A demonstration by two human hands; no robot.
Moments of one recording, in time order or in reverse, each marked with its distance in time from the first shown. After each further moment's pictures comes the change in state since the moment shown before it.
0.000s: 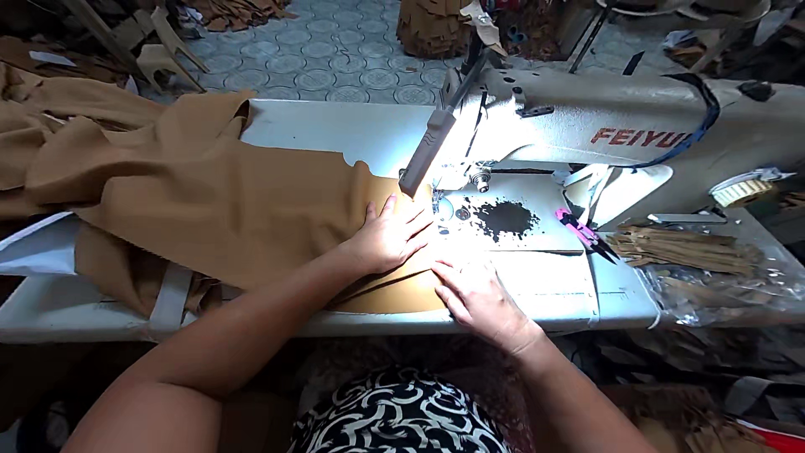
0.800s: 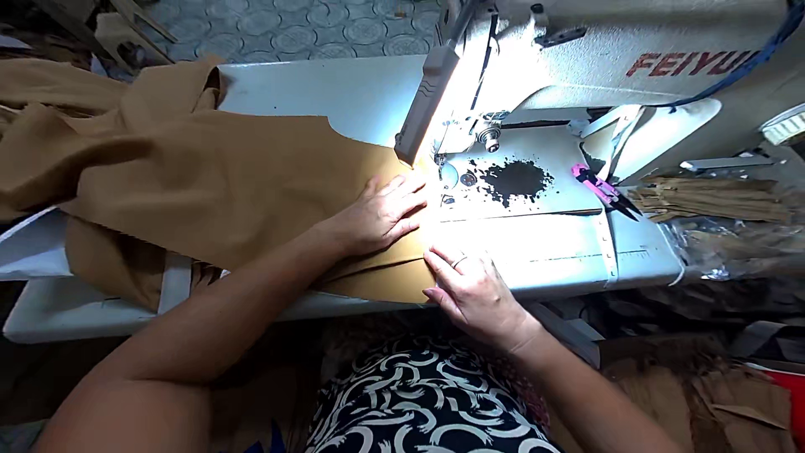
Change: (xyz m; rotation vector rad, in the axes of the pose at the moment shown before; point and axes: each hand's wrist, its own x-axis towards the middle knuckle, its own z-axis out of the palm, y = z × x) left_hand -0.016 -0.028 0.005 -0.087 0.108 0.307; right_hand -0.016 -0.036 0.016 0.023 0.048 0.021
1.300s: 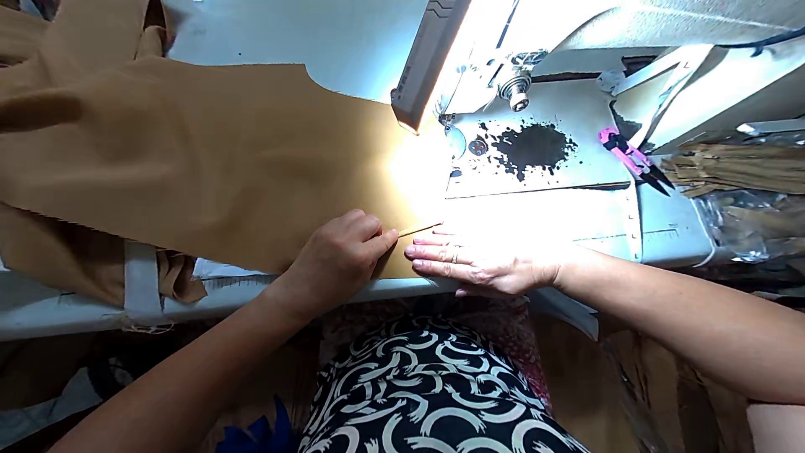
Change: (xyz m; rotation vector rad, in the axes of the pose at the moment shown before) left_hand -0.070 0.049 0.009 0.127 0.304 0.046; right_hand 0.031 0.065 -0.011 0.382 -0.421 -0.687
